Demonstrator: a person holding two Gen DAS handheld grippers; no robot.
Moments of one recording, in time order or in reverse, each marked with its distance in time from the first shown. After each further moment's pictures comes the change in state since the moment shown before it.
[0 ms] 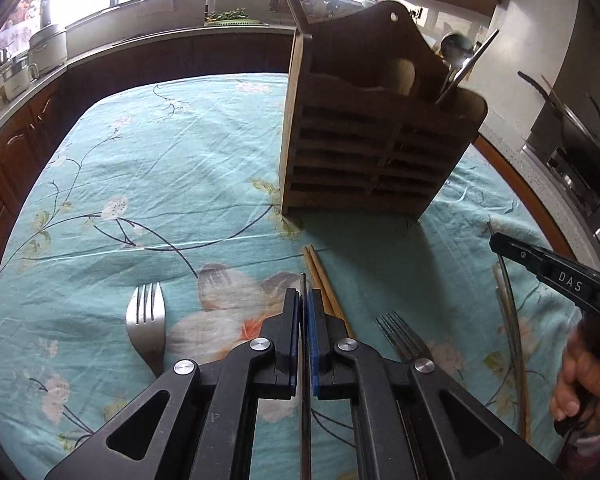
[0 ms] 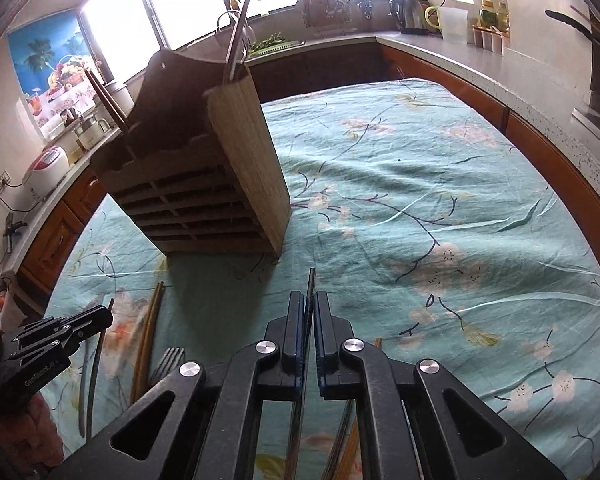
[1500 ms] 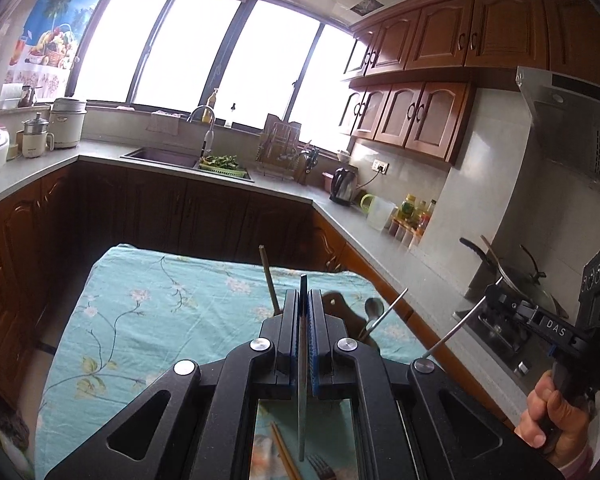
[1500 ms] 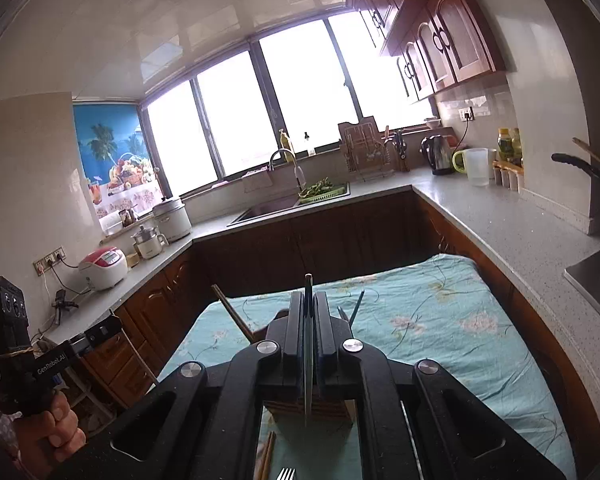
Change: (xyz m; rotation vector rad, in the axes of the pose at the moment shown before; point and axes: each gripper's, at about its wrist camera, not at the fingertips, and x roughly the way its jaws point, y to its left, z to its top) left arm -0.179 0.035 0.040 -0.073 -0.517 -0.154; right arm -0.149 0.047 0.111 -0.038 -0.475 0.130
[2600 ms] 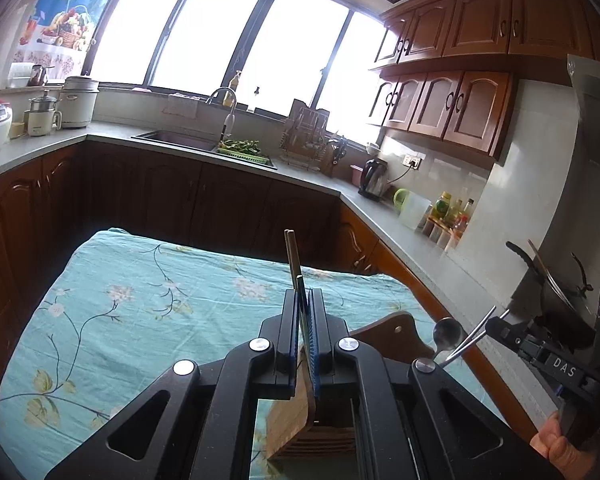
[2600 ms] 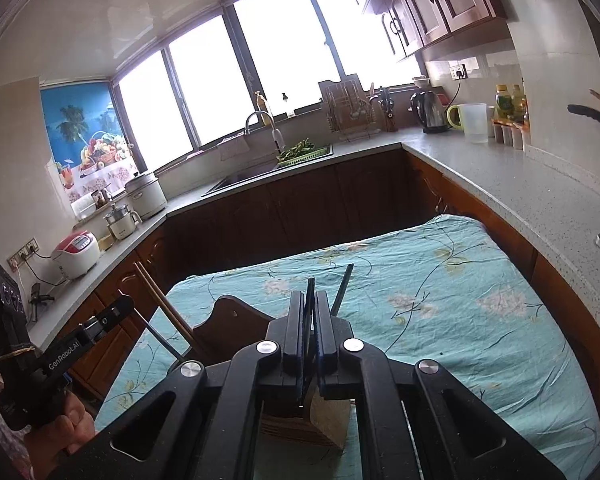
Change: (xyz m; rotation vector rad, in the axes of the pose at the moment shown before) left arm 0.178 0.038 -0.038 -0.042 0.035 0.082; right arm 0.108 -0.031 -0.038 0.048 0.150 -0.045
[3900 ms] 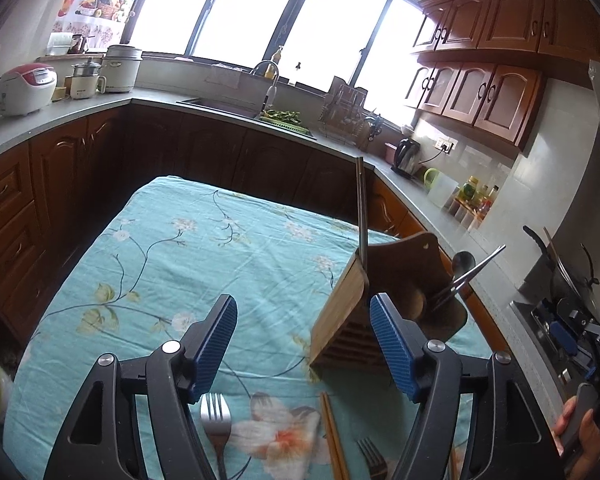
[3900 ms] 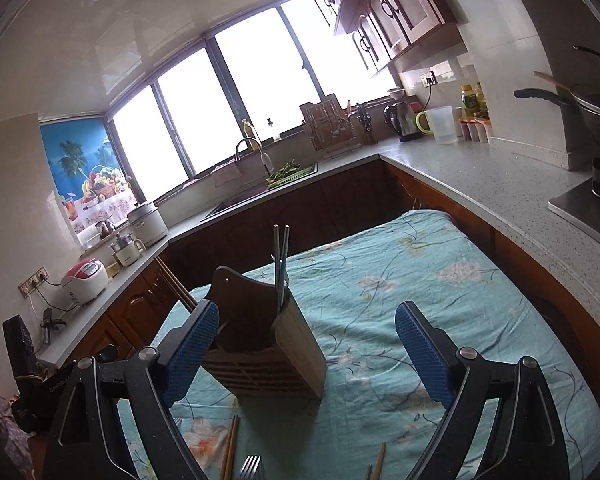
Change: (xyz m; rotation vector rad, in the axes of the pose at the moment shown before) left arm -0.115 0.011 -0.033 -0.079 0.094 0.095; right arm -0.088 -0.036 -0.048 0.096 -0.073 -0.014
